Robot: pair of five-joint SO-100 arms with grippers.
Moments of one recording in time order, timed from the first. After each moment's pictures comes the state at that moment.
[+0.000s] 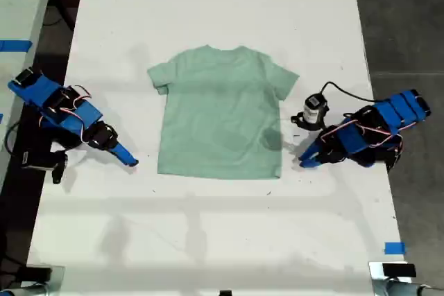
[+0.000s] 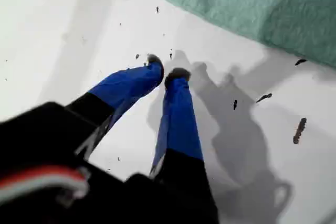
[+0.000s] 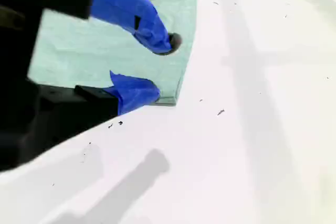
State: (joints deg) arm 0 25.9 202.4 183.3 59.8 -6.2; arm 1 -19.9 200.3 174.4 79.2 -54.4
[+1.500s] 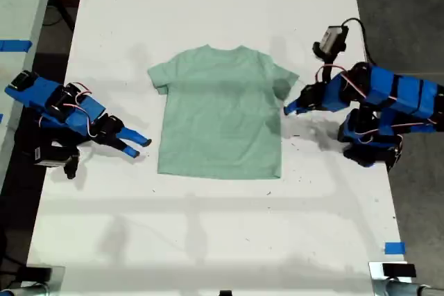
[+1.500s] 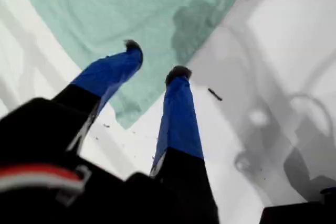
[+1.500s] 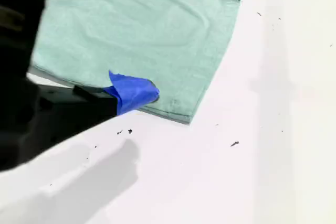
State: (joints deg) arm 0 19.2 202.4 183.3 58.1 -14.6; arm 1 24.3 146.6 127.6 81.5 -23.3
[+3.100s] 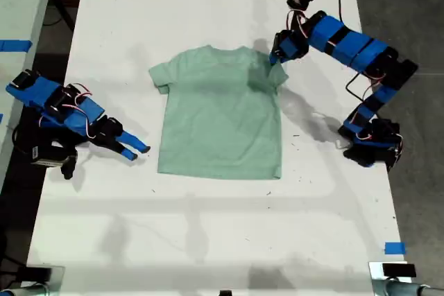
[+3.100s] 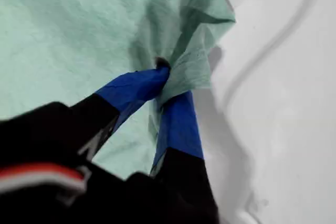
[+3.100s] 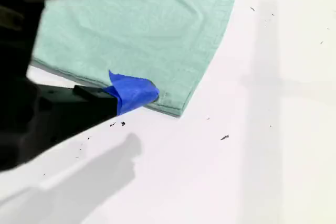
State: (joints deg) arm 0 21.0 202.4 183.3 57.8 -17.7; arm 1 45.8 93.1 84.4 72.8 -40.3
